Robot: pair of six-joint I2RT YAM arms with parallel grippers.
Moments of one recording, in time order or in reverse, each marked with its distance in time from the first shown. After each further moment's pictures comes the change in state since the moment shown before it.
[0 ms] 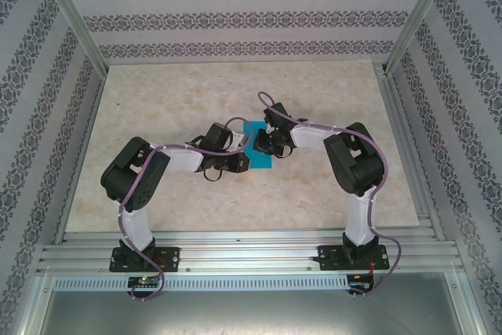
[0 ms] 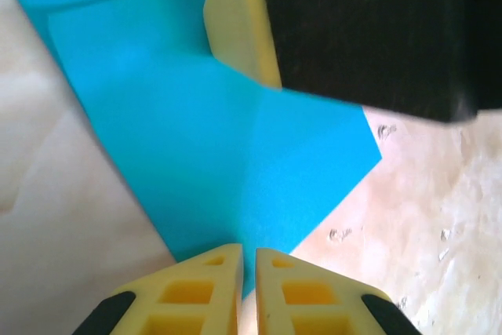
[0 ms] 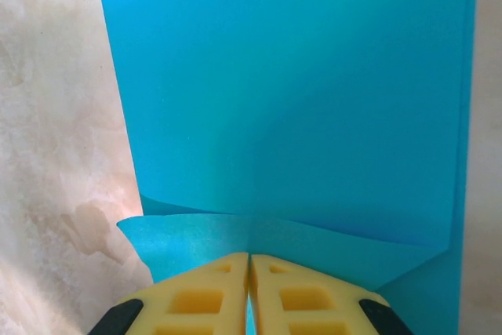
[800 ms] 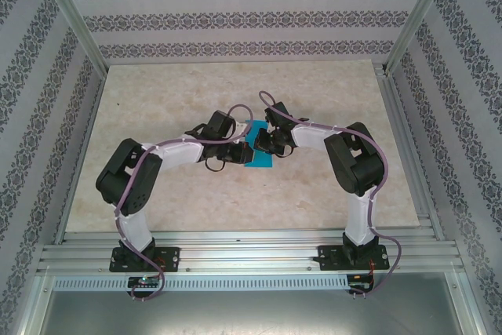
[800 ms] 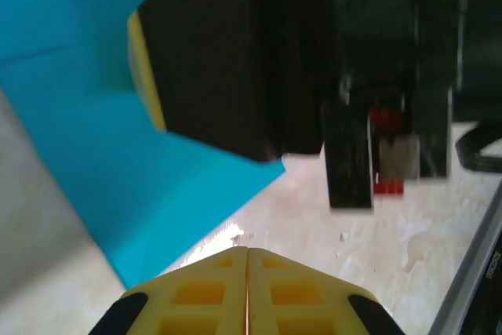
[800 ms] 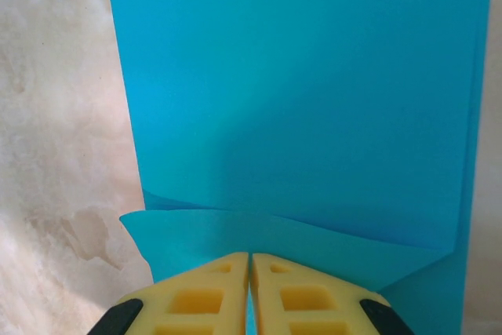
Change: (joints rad) left arm 0.000 -0.024 0.171 -0.181 0.065 -0.057; right arm -0.007 0.000 0.000 0.006 0.000 -0.006
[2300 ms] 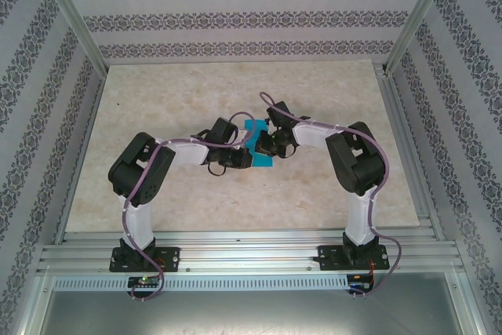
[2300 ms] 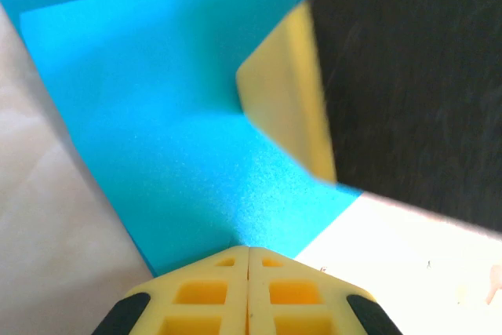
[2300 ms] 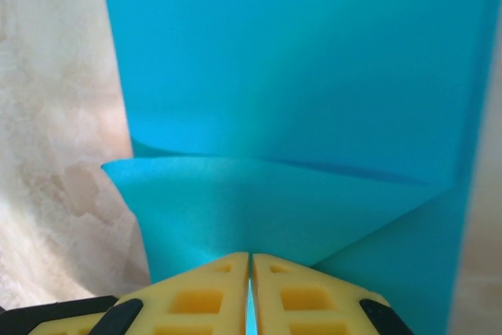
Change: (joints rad) left arm 0.000 0.101 -0.041 0.085 -0.045 0.000; right arm -0.029 0.000 0.021 -0.092 -0.070 -0.072
